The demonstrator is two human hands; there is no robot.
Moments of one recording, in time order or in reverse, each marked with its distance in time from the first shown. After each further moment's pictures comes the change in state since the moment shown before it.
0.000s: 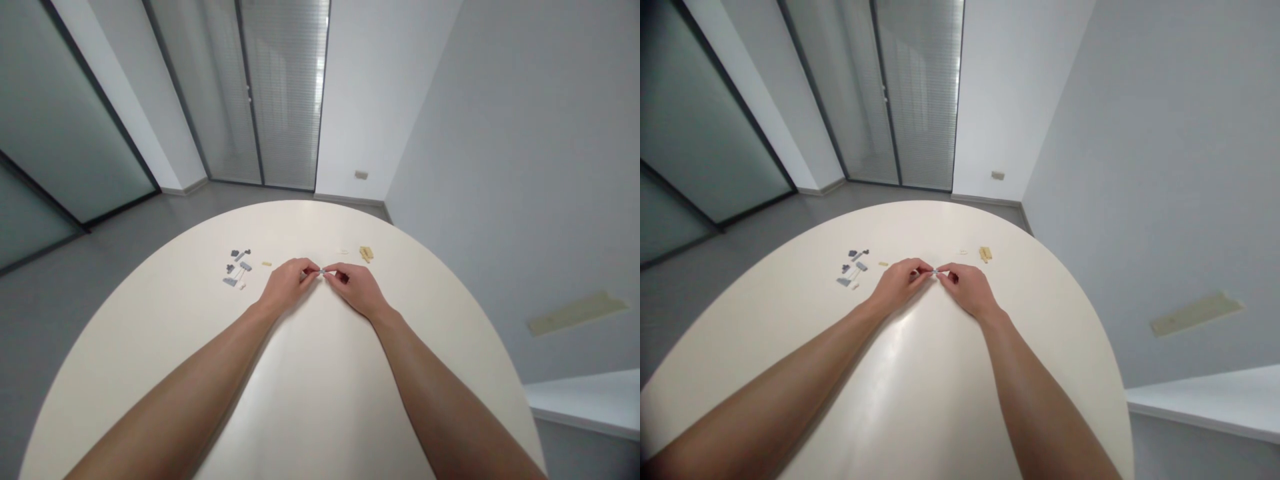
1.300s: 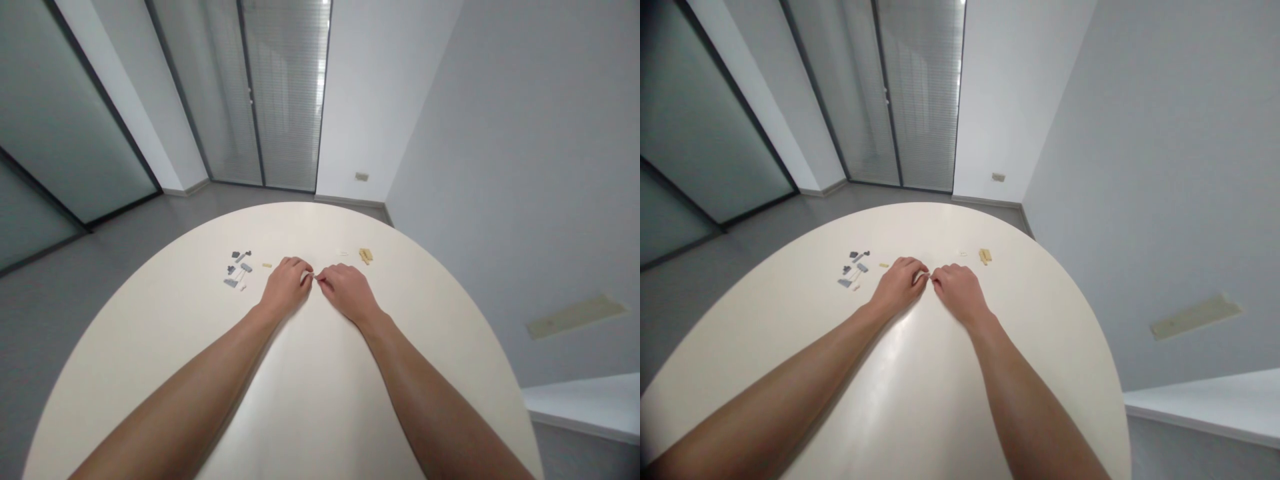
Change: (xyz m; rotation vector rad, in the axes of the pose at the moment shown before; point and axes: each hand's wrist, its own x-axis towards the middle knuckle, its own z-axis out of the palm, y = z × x) left_hand -0.002 0.006 0.001 0.247 0.060 0.031; right_hand 0.003 -0.022 0.009 -0.439 -0.068 -0.177
